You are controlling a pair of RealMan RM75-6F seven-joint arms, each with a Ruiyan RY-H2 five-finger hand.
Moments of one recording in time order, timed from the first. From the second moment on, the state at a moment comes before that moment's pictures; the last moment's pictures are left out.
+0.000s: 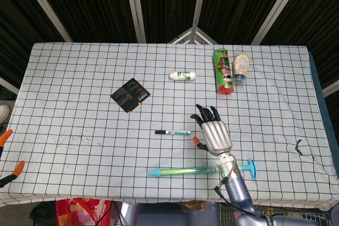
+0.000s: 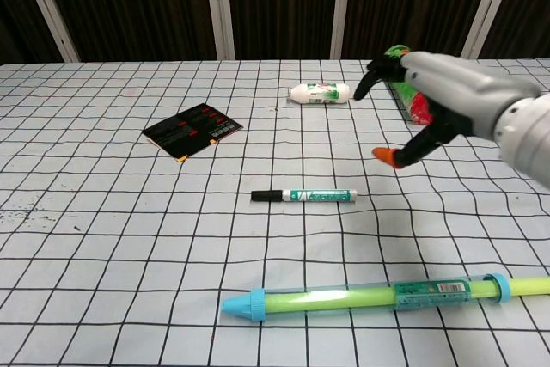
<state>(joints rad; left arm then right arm) 0.06 -1.14 -0.04 -1.69 1.56 1.68 0.07 0.52 -1.66 0.29 -1.84 -1.06 1.22 -0.71</state>
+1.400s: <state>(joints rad) 0.05 -1.16 -0.05 -1.69 1.48 1.63 0.18 0.72 -1.92 0.29 -1.34 -0.87 1.05 -0.56</state>
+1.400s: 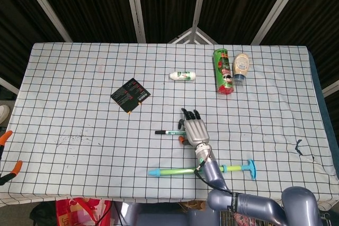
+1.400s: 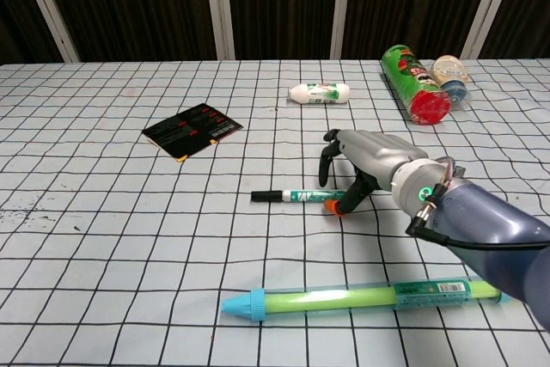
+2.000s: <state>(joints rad) 0.05 -1.16 -0.05 -1.72 1.48 1.63 0.23 0.72 -1.92 0.28 -1.29 -0.88 1.03 -0.51</state>
